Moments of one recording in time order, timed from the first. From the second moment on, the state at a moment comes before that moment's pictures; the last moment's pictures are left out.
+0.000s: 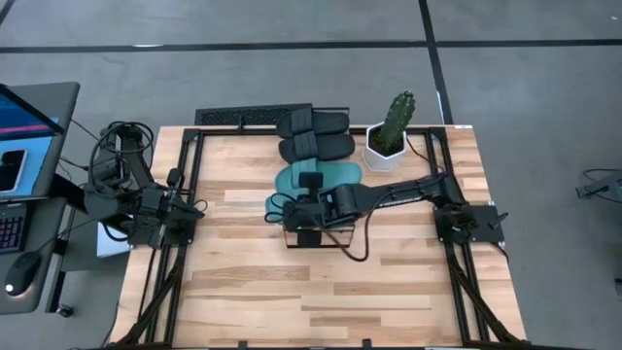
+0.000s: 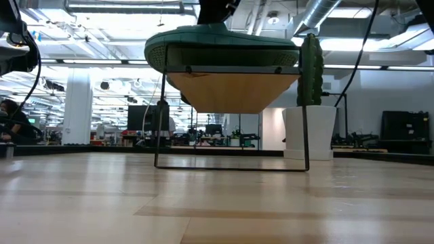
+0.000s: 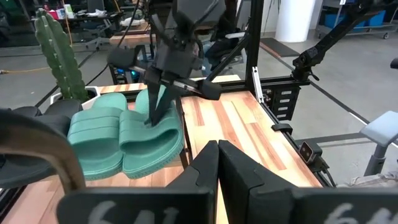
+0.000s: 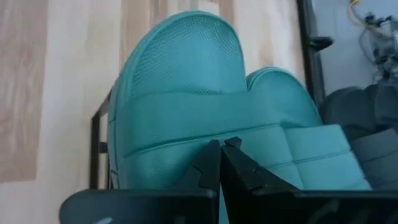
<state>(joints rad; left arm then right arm) -1.10 0.45 0.86 -0.75 -0.94 -0.28 0.20 2.10 2.11 -1.11 0.45 -0.05</state>
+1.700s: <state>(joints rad) -1.10 0.45 0.86 -0.75 -0.94 -0.30 0.05 1.95 2.10 -1.57 0.28 0.23</state>
